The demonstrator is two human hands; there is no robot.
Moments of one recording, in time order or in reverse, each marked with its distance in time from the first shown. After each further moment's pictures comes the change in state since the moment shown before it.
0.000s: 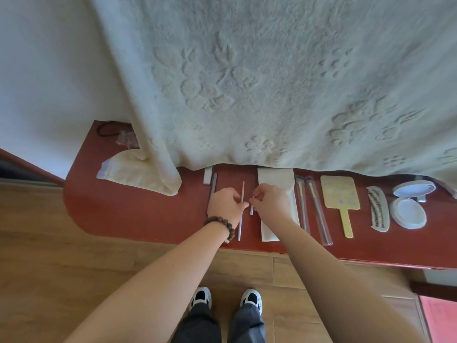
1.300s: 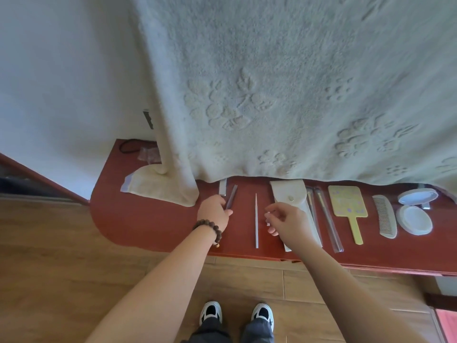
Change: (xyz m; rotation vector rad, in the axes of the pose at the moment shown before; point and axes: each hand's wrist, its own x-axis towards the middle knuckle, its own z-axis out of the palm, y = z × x) left_hand 0.004 -0.035 -0.059 0.107 -0.019 -0.066; right_hand -0.053 -0.010 -0.017 0.309 -0.030 0.017
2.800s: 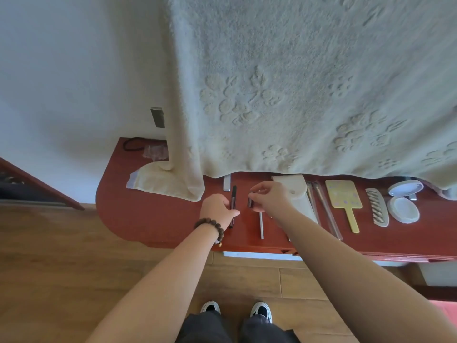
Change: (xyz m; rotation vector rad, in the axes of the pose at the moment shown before) left_hand -0.023 -0.011 -0.016 -0.086 -0.032 0.037; right_hand 0.015 -0.052 0.036 0.126 0.038 0.099
